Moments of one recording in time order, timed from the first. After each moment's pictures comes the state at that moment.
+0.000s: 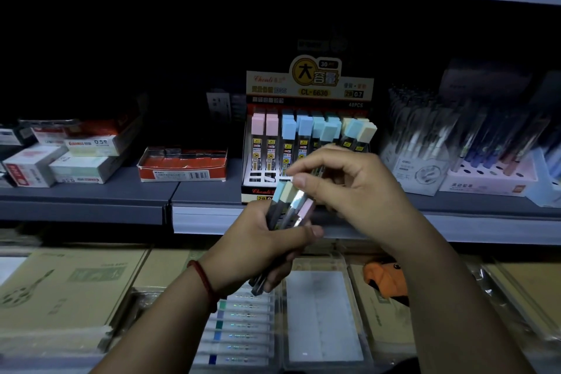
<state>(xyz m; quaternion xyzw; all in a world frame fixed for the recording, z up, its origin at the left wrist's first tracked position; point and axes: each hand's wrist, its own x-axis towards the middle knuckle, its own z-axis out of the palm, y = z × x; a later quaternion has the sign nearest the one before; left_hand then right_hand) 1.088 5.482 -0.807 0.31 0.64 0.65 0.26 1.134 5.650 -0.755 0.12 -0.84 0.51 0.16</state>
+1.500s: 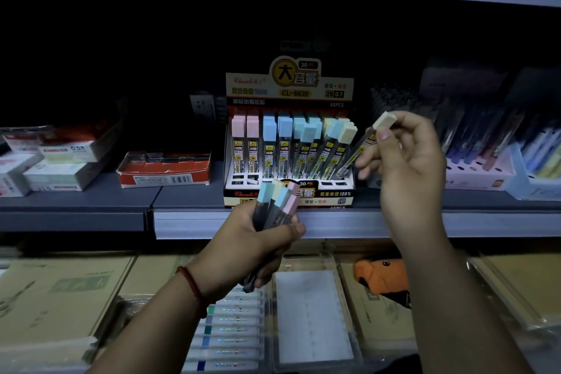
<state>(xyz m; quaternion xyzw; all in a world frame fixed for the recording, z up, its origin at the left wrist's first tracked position) 1.087 5.492 -0.815 0.29 0.63 0.68 0.26 1.132 5.694 -0.763 -0.03 -0.67 0.58 0.45</state>
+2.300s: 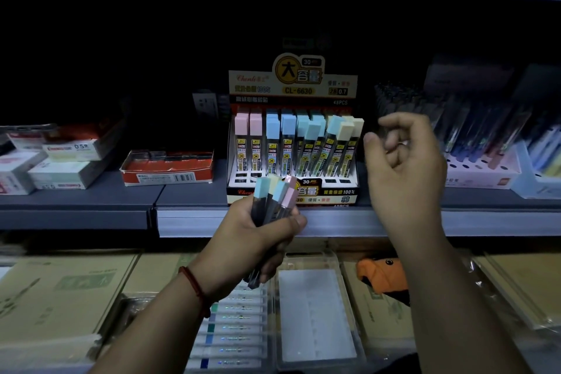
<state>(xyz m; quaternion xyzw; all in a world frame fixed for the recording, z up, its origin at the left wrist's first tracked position) 1.087 5.490 -0.814 0.29 0.62 0.69 0.24 1.131 5.694 -0.770 -0.07 -0.77 0.40 0.49</state>
